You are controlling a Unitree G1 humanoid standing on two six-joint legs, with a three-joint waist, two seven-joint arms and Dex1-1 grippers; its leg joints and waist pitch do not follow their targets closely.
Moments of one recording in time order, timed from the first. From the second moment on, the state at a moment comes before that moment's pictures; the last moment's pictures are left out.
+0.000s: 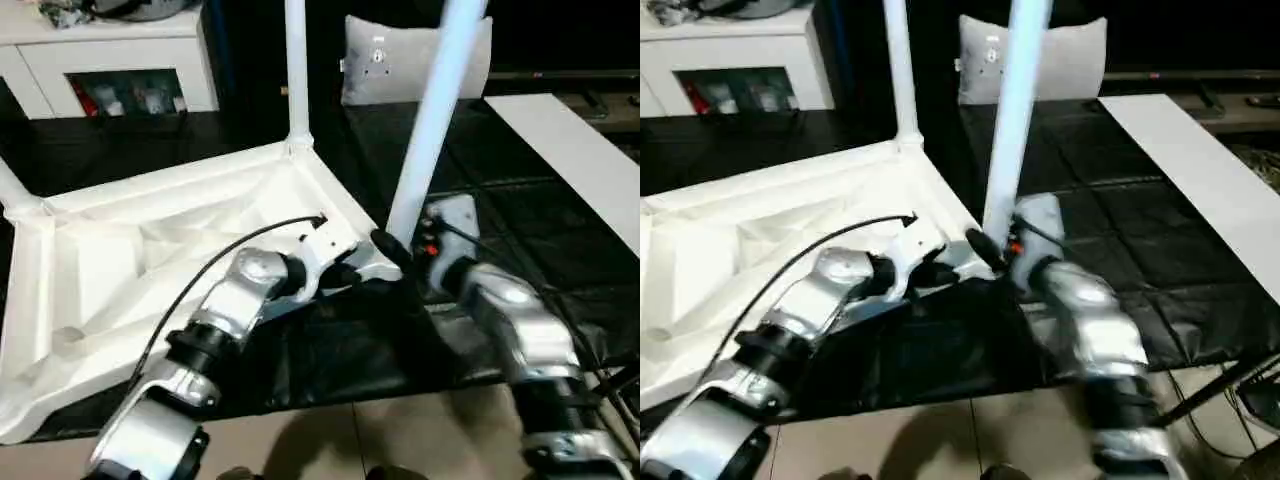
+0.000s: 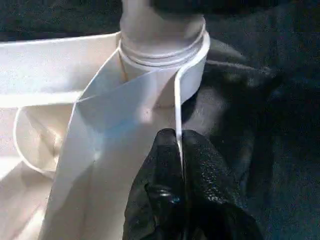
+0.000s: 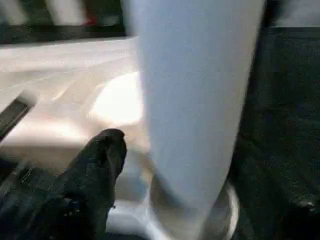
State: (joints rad) left arm -0.66 0.18 -0.30 0.57 0.09 0.25 -0.88; right arm -0.39 -0.29 0.00 0.24 0.21 0.36 0.67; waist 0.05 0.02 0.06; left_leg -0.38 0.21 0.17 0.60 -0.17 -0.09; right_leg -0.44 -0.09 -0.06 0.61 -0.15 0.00
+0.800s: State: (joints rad) left arm -0.64 0.39 -0.39 0.62 0.01 -0.09 -1.46; right arm -0.39 -0.50 0.16 0.30 0.31 0.22 1.39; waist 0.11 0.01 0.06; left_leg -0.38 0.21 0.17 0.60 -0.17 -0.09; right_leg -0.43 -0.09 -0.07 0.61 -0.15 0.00
